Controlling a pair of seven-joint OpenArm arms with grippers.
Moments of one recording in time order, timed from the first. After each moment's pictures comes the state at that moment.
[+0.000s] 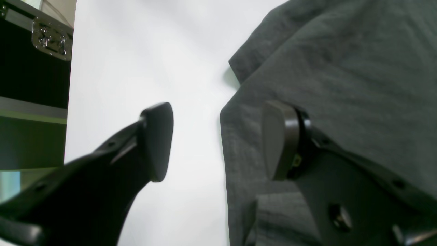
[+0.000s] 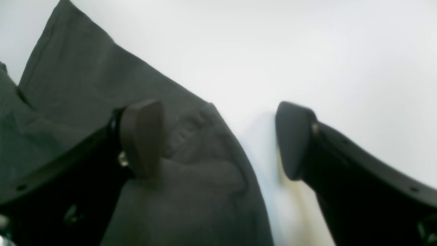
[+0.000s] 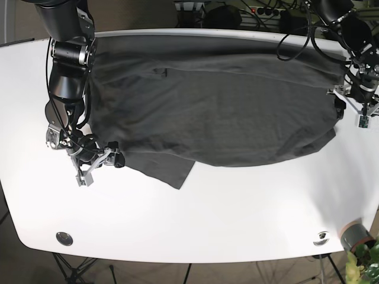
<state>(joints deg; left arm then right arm) 7.0 -15.7 -42.7 93.2 0.2 -40.4 34.3 26.0 12.9 14.4 48.1 15.4 32.9 -36.9</state>
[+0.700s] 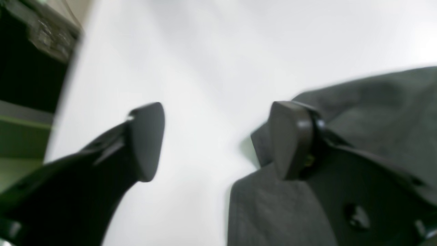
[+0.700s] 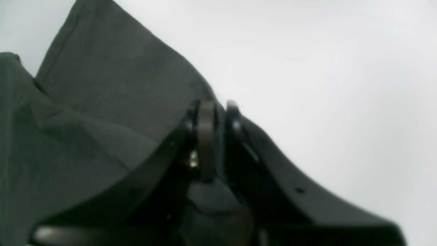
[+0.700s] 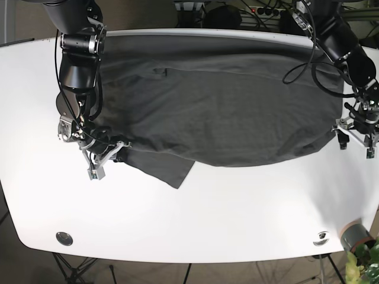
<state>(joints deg) -11.2 -18.9 -37.5 74.3 3.8 -32.8 34.7 22.1 10.0 12.0 52.8 16.7 29.4 -36.5</state>
